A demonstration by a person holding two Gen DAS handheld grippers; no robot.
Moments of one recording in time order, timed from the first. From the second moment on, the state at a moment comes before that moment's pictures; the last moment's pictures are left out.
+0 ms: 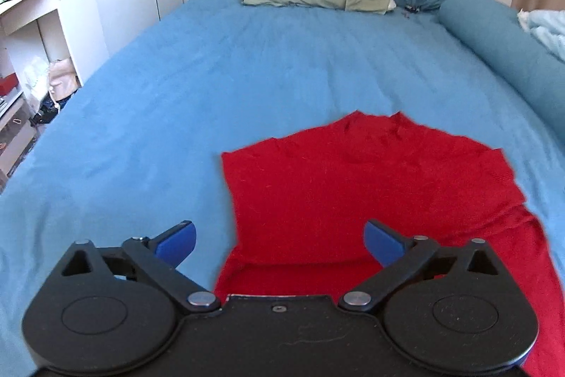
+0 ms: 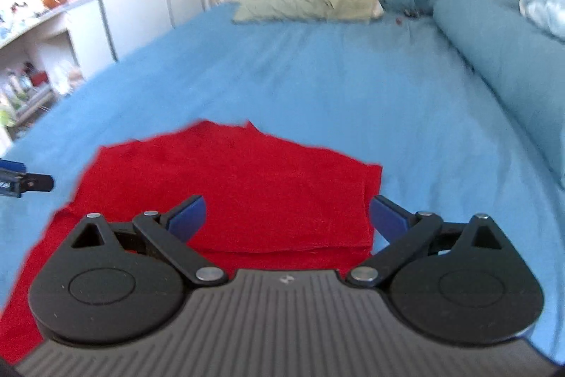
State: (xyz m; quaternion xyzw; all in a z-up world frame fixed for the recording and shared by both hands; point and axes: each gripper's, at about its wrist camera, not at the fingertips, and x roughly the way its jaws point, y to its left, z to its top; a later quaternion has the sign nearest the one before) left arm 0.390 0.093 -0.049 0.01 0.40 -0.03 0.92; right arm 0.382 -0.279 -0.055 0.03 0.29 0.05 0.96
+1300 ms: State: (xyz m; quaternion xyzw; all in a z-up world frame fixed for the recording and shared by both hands) left arm 0.166 0.102 -0.144 0.01 0.57 -0.05 0.82; right arm 0.125 -0.279 -0.161 0.12 0.53 -0.07 0.84
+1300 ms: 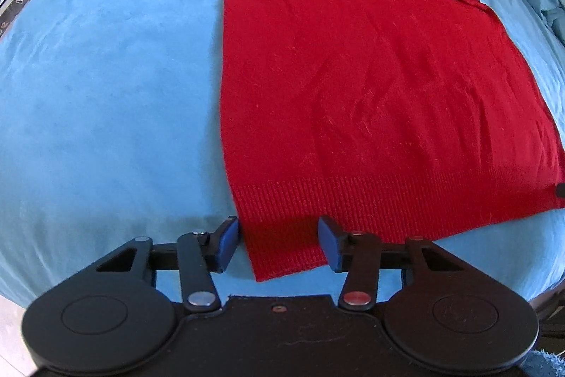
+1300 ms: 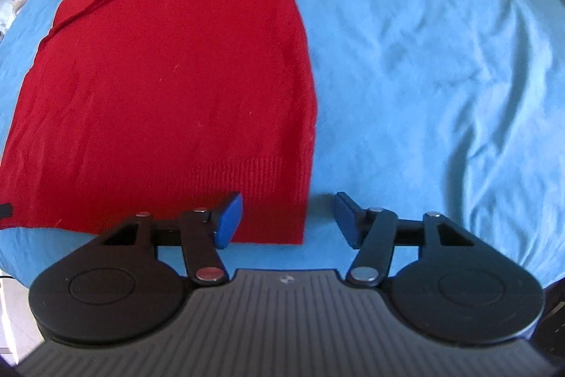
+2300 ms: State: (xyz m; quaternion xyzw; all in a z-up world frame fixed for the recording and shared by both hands) left arm 0.295 0.105 0.025 -0.04 0.41 -0.04 0.91; right arm 0.254 -0.316 0.008 0.25 0.38 0.00 0.89
